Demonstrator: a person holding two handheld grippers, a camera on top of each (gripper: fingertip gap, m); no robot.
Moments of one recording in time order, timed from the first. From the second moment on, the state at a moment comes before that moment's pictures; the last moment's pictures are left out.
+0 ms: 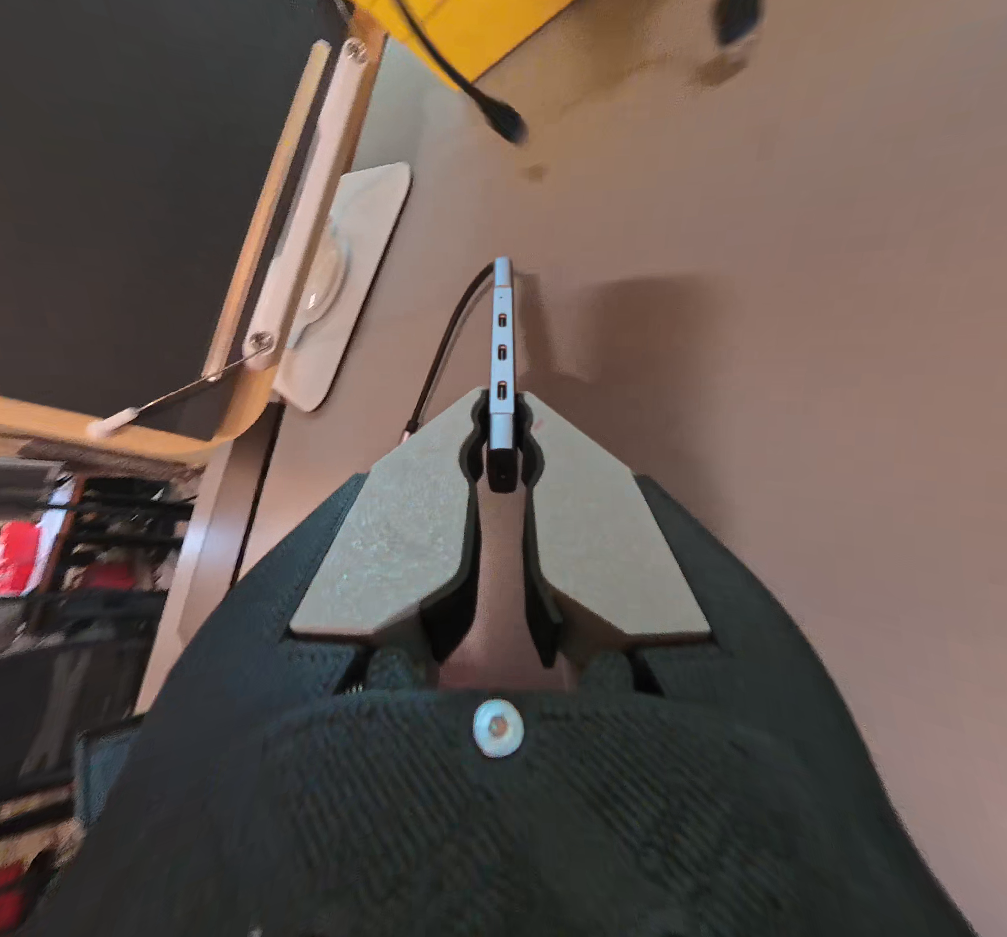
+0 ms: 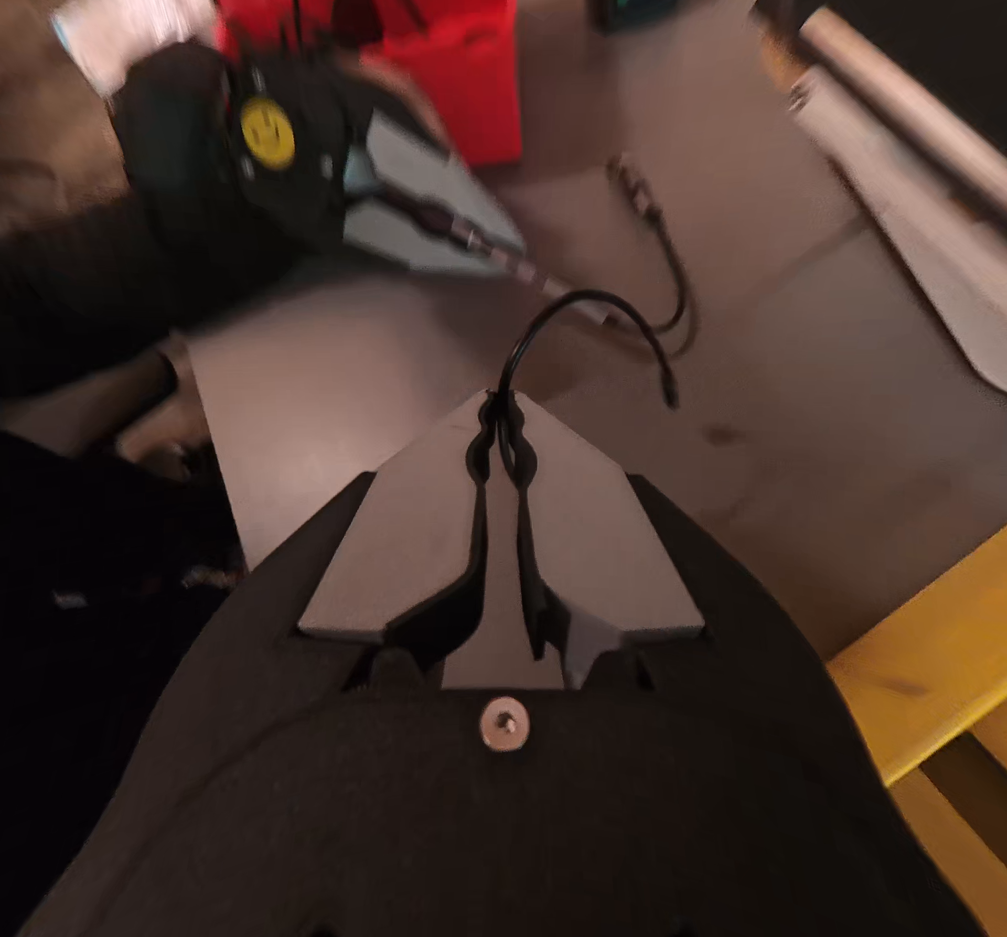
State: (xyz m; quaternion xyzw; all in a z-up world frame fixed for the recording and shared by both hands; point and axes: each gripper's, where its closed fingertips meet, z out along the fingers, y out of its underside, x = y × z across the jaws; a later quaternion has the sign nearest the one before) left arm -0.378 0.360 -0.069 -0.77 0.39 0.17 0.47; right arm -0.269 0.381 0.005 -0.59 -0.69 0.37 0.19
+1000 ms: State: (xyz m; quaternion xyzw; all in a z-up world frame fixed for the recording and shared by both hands) left arm -0.402 0.370 -0.051 -0.79 0.31 0.23 0.48; right arm -0.257 0.446 -0.118 -0.79 -0.54 0.20 0.21
